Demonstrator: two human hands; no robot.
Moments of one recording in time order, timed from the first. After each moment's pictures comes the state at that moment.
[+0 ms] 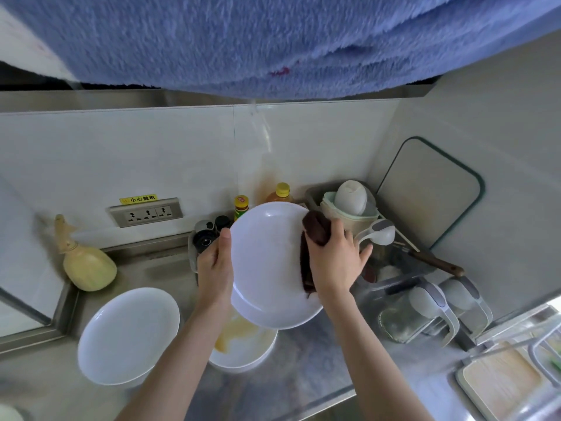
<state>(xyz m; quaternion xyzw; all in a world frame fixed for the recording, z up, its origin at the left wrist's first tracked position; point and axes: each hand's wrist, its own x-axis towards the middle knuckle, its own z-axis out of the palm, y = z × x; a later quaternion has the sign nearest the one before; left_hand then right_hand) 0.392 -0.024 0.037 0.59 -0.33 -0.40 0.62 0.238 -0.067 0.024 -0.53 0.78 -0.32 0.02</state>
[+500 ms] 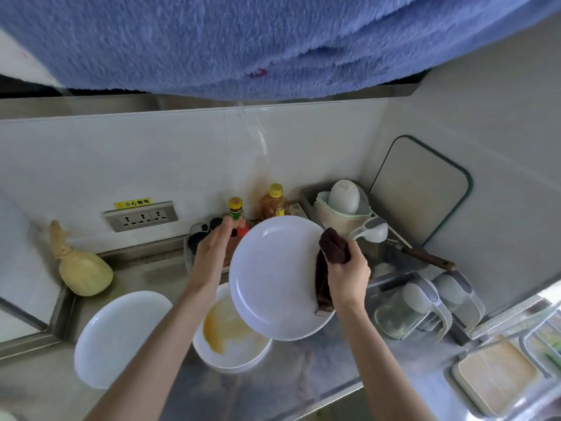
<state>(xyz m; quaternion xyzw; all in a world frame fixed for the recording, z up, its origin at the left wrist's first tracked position) 0.402 -0.038 0.050 0.58 -0.42 -0.46 0.53 0.199 -0.039 0.013 -0.45 0.69 -0.51 0.24</state>
